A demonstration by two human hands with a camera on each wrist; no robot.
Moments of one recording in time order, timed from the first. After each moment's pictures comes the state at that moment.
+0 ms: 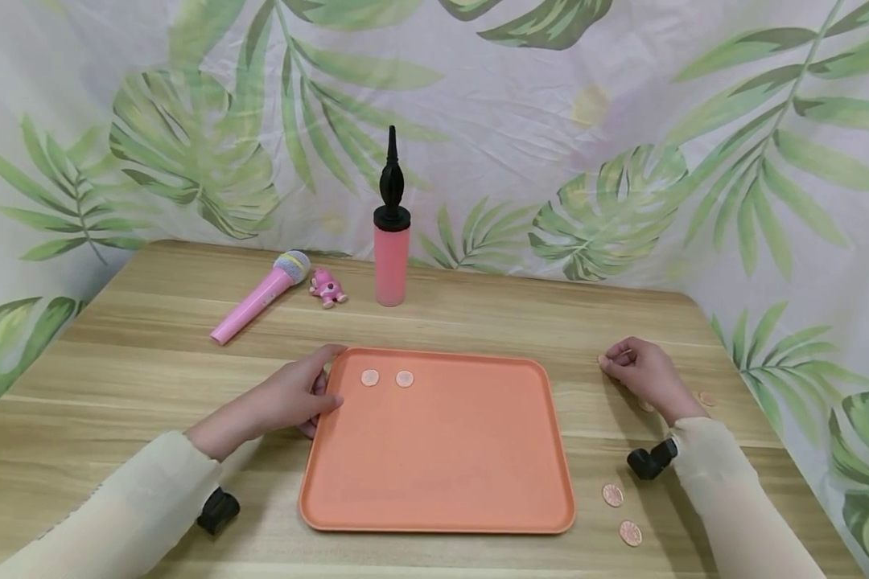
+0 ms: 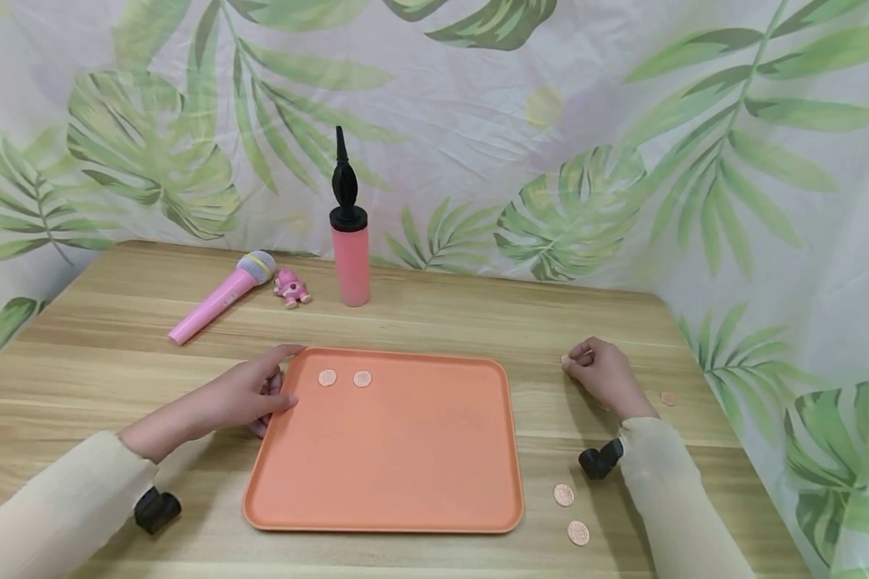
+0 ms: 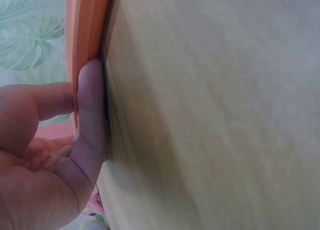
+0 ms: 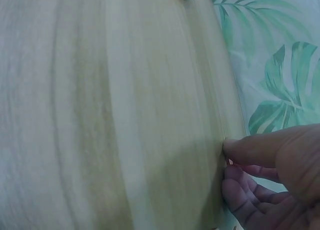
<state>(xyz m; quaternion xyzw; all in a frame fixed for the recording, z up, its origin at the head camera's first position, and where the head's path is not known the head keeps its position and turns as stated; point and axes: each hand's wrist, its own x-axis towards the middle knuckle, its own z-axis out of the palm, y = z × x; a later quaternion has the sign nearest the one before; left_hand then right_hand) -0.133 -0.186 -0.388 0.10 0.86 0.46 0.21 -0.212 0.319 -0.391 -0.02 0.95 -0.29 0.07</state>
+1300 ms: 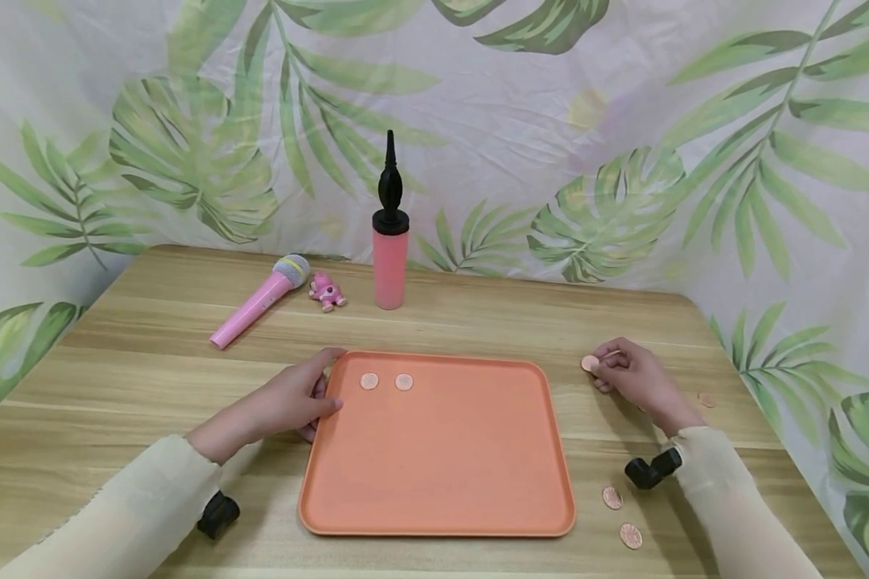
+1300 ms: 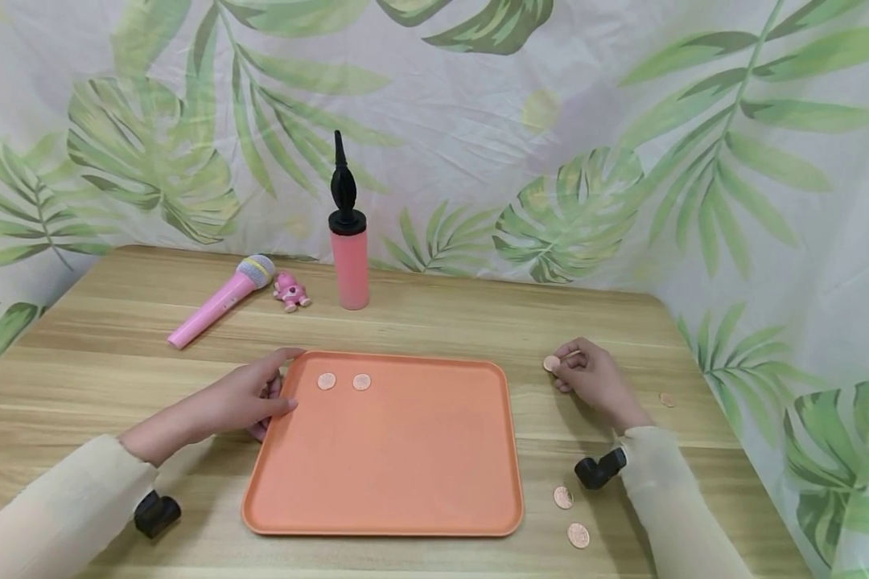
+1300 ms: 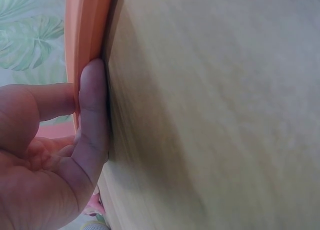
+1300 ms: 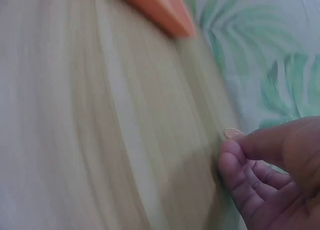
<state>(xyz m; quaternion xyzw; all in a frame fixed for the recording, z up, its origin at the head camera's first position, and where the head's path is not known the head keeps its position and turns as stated) -0.133 -0.186 -0.388 0.10 0.85 0.47 0.21 -0.206 0.307 -0.394 -0.04 0.88 -0.46 0.11</state>
